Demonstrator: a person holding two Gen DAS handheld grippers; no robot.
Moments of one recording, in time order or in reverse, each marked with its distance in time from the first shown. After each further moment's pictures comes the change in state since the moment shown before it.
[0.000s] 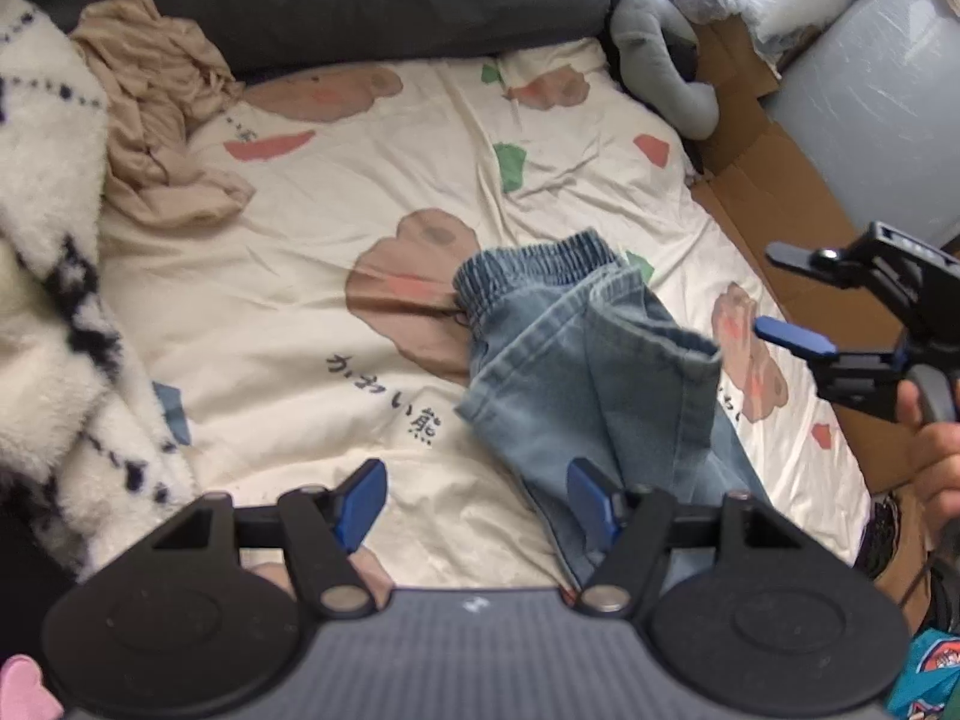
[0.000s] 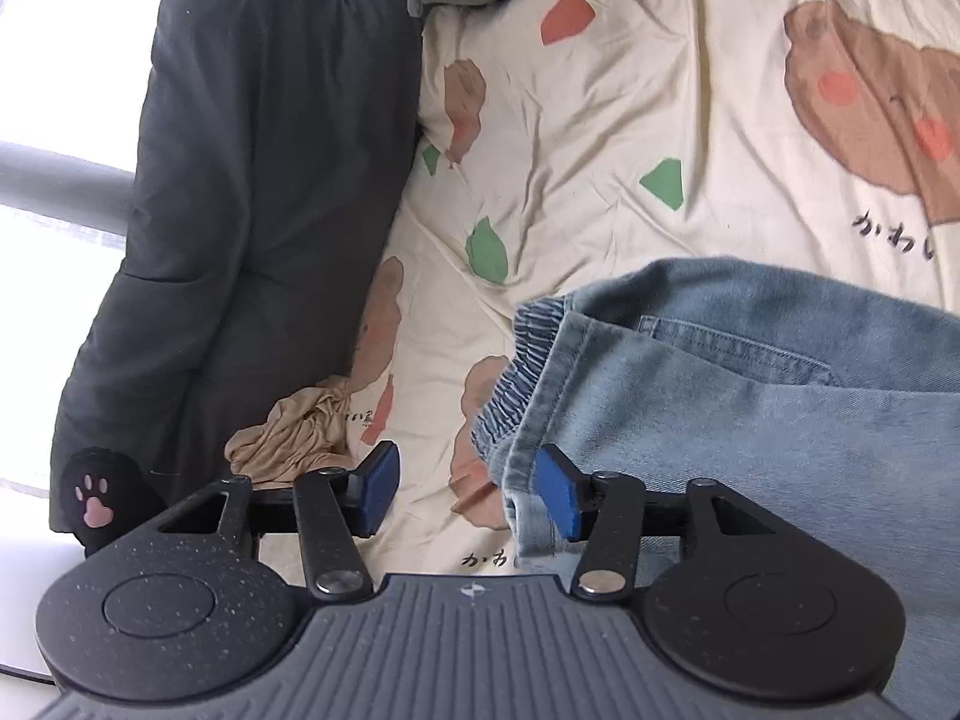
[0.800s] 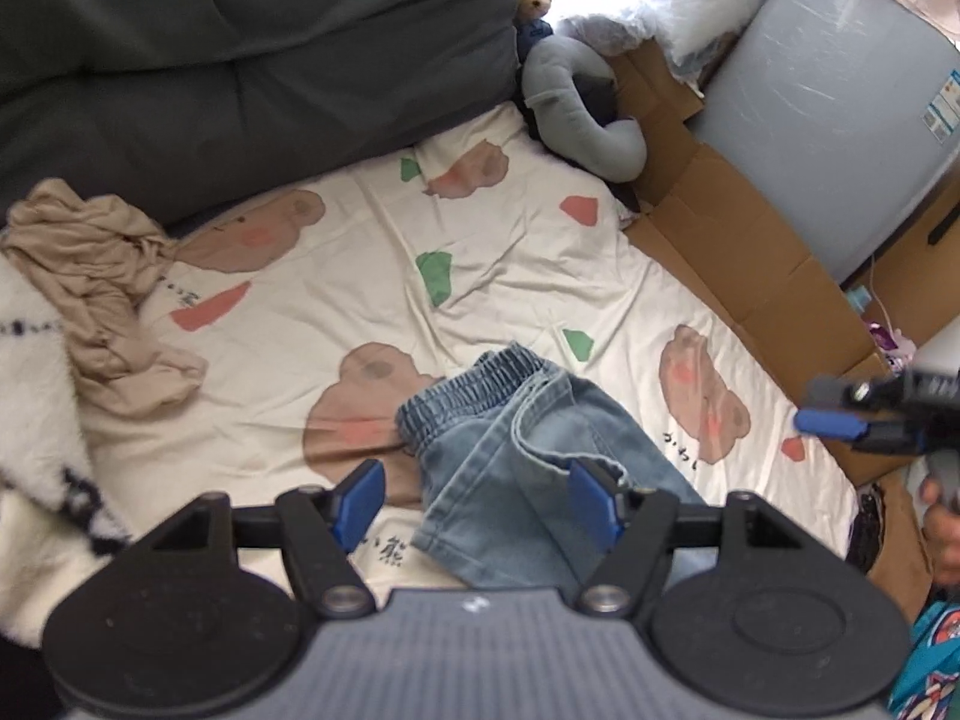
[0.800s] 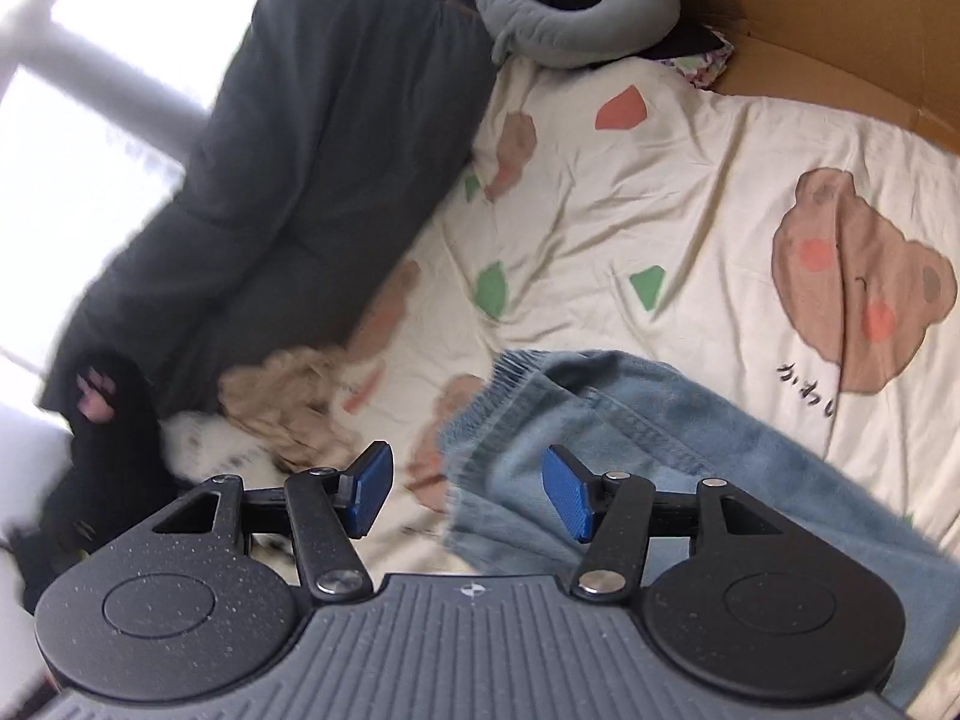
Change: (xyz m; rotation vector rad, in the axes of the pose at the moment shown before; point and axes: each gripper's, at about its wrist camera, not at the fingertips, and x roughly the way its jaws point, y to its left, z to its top) left arm -0.025 -0.053 0.080 0.167 -0.050 -0.034; right arm -0.079 0.003 0.026 -0.313 0.018 -0.067
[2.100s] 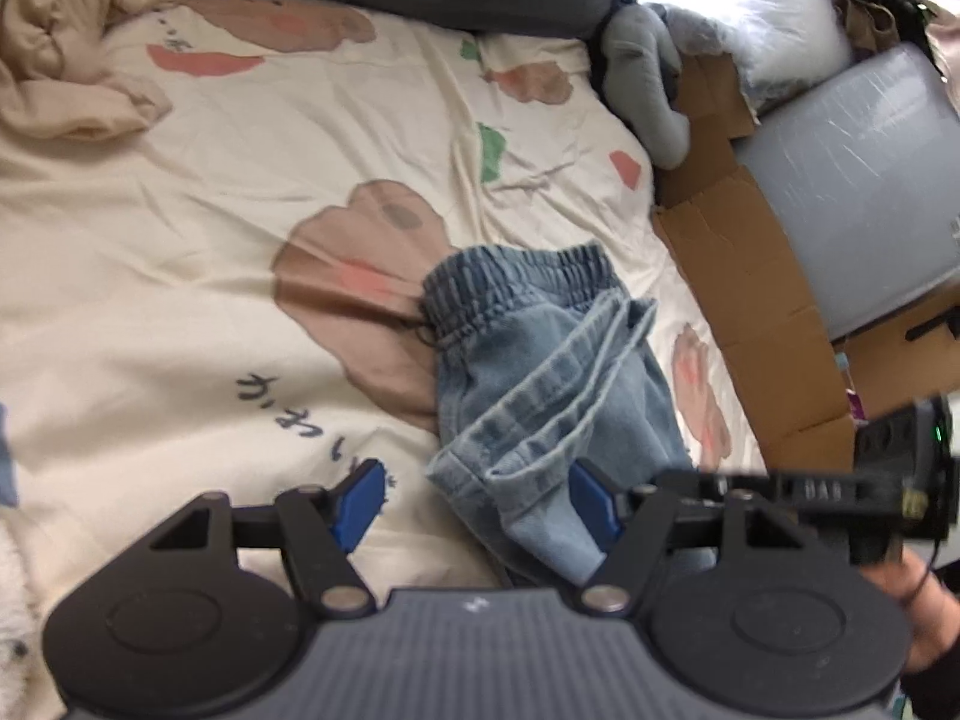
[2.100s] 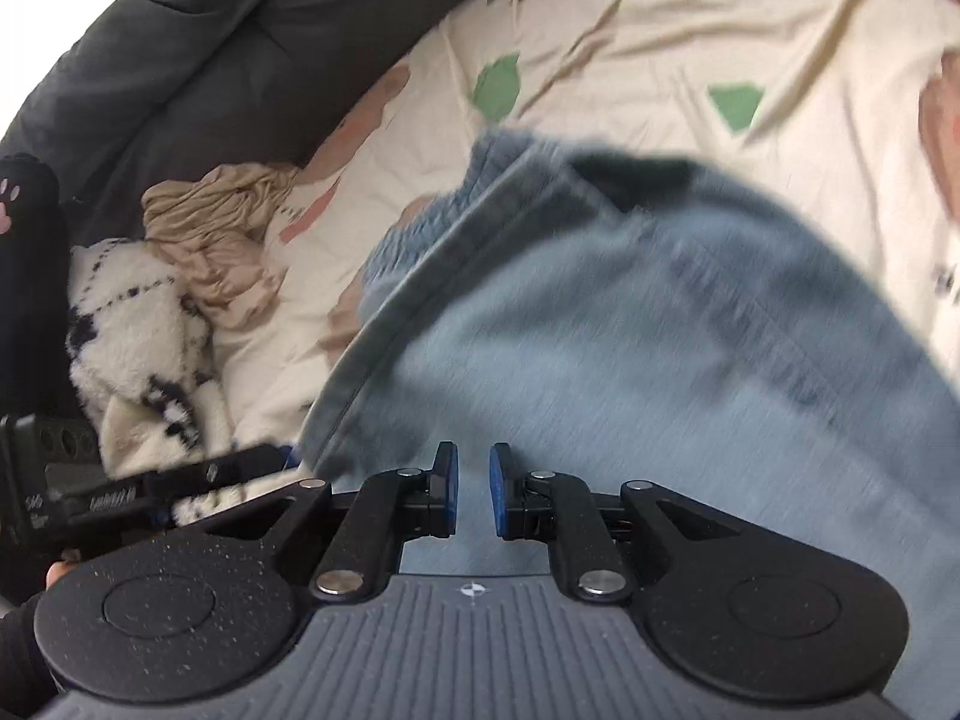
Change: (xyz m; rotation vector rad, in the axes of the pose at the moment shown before) left arm 0.129 0.095 -0.096 -0.276 0.010 -0.258; right arm 0.173 -0.022 -0.056 -0.177 0.222 -0.001
